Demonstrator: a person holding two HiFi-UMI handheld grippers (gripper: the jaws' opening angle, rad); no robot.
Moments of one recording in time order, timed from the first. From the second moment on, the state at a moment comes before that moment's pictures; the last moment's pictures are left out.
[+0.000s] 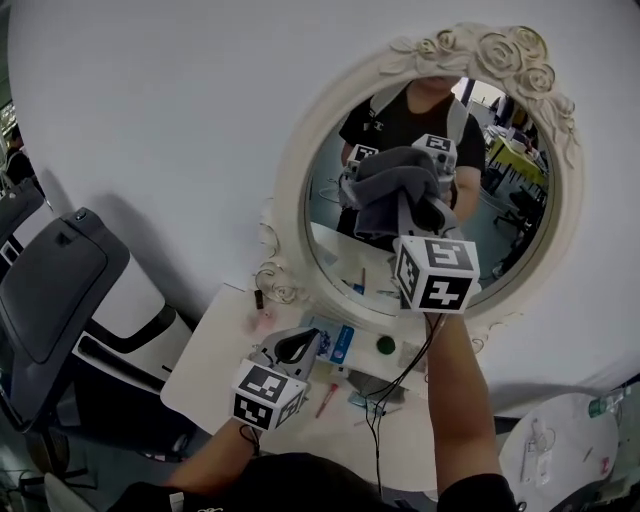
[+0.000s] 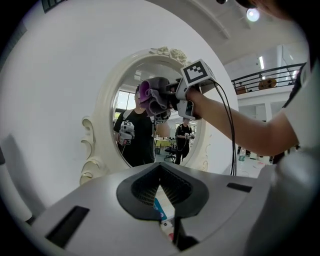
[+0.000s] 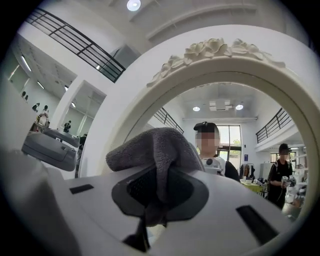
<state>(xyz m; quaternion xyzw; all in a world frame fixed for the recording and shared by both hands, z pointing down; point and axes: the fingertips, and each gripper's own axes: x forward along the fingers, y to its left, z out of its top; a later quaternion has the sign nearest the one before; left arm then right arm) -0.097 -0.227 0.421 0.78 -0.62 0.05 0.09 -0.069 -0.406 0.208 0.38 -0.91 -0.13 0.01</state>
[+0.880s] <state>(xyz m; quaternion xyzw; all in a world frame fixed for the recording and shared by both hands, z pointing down) 0.003 -0.255 0.426 0.84 -0.53 0.07 0.09 0.162 -0.454 0.216 0.56 -0.83 -0.09 0.01</state>
